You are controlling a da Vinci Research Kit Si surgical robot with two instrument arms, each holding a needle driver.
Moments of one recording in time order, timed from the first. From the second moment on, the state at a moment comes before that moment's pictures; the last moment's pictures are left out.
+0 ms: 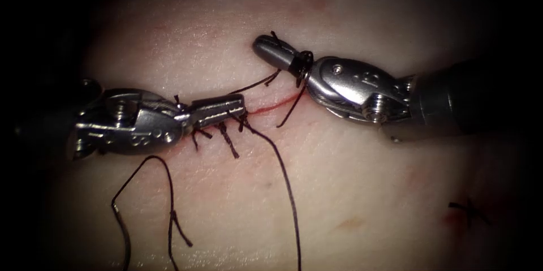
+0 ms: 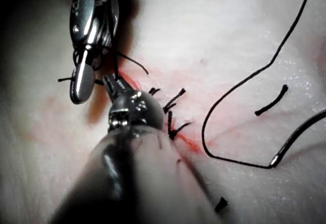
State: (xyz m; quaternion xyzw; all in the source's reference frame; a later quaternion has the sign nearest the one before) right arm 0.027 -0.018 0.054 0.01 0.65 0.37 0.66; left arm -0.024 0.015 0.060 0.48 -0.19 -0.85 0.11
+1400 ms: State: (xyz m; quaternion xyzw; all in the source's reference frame) right arm 0.024 -0.028 0.056 -0.03 0.64 0.32 0.70; left arm -0.004 0.028 0.060 0.34 -0.32 -0.88 -0.11
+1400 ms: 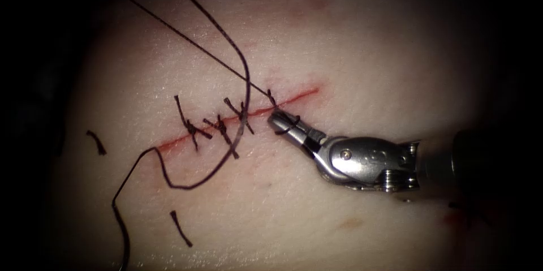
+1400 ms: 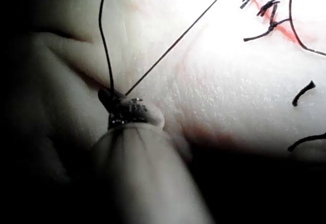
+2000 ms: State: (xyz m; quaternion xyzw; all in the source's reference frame) right arm 0.023 -0.030 0.056 -0.03 0.64 0.31 0.70; left arm -0.003 0.034 0.063 0.30 -0.33 -0.88 -0.16
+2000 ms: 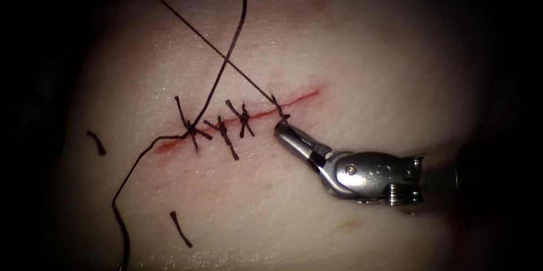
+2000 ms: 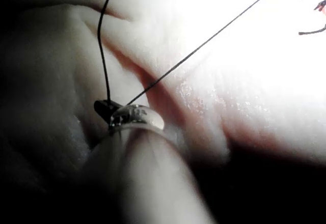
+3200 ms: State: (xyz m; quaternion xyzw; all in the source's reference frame) right arm 0.021 -0.036 0.057 -0.02 0.65 0.27 0.71; left arm 0.004 0.035 0.064 0.26 -0.33 -0.87 -0.25
